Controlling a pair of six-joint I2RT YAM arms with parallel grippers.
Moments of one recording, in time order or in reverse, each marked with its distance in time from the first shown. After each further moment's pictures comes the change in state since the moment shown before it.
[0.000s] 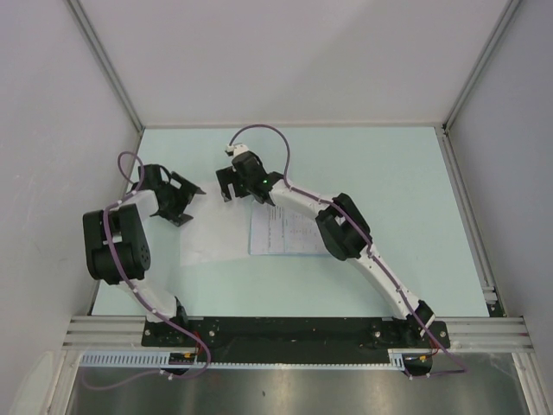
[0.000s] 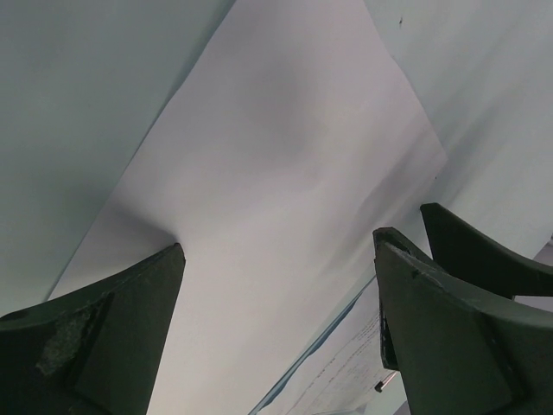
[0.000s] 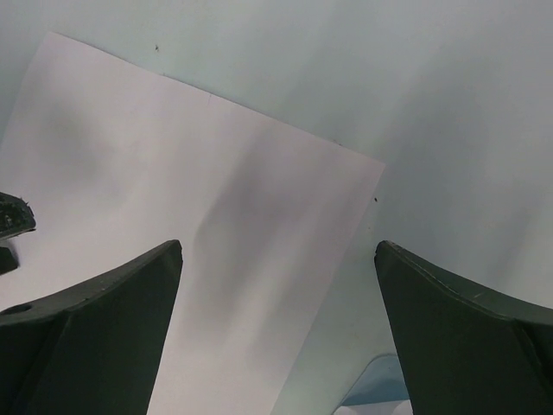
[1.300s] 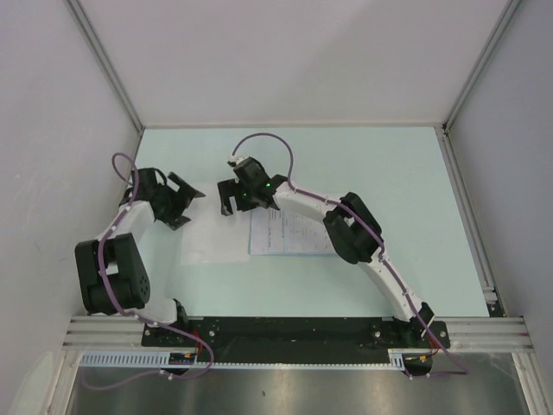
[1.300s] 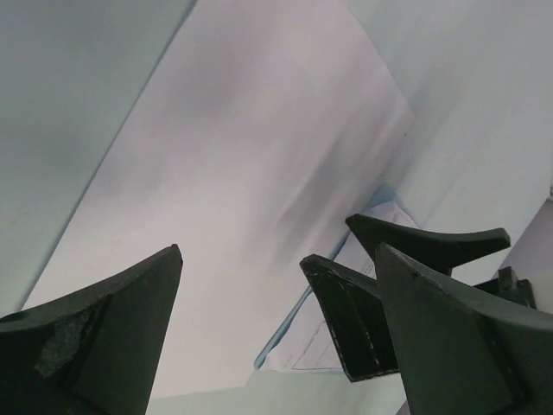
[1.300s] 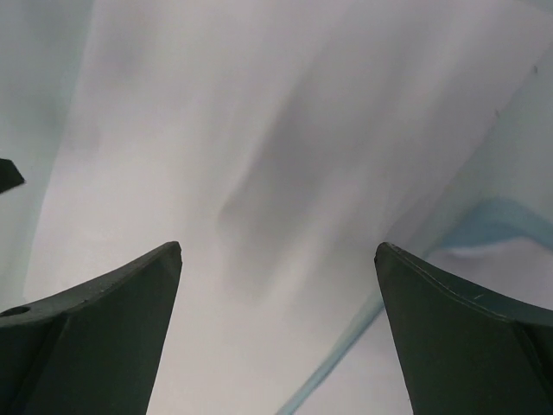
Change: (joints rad) left arm -0.004 -0.220 -0.090 -0.075 0.026 0.058; right arm 0.036 -0.165 -0.208 -0.089 -0.155 0.136
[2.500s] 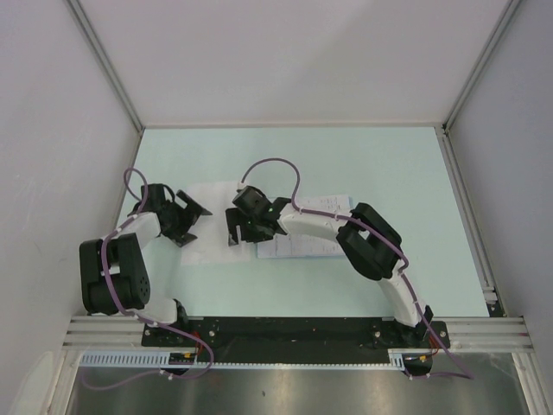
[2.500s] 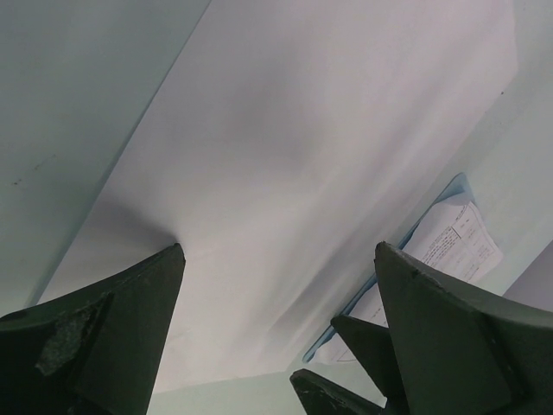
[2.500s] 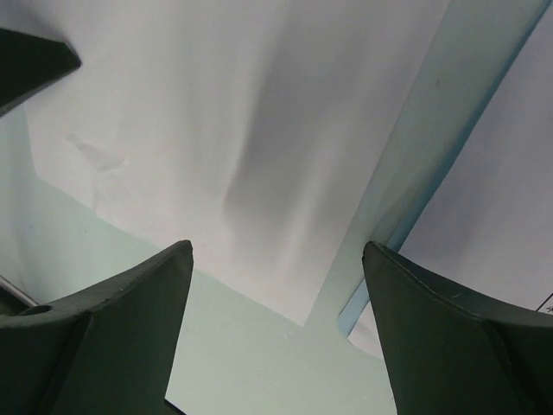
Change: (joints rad) left arm -0.023 -0.016 -0.155 0.046 0.005 0.006; right arm 0.132 -0.275 -0.399 -0.074 0.066 0.270
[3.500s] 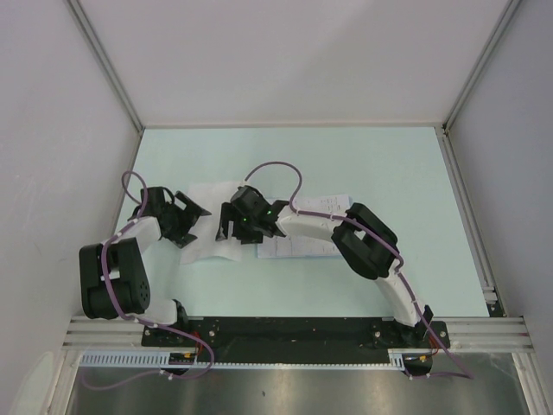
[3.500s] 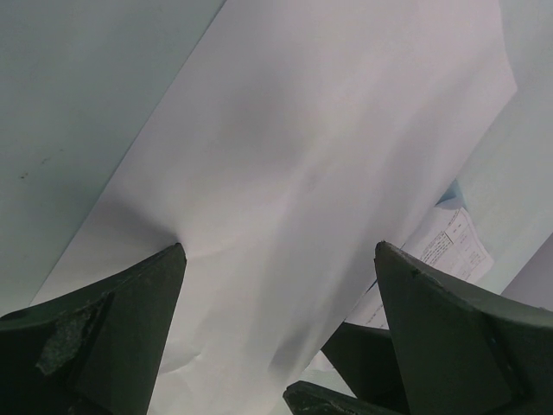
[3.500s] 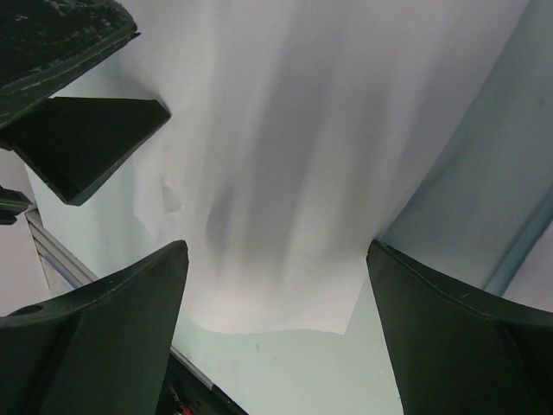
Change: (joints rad) left arm 0.000 -0.034 -0.048 0.055 -0.010 -0.035; right arm 0.002 0.034 0.000 0.132 -0.048 0.254
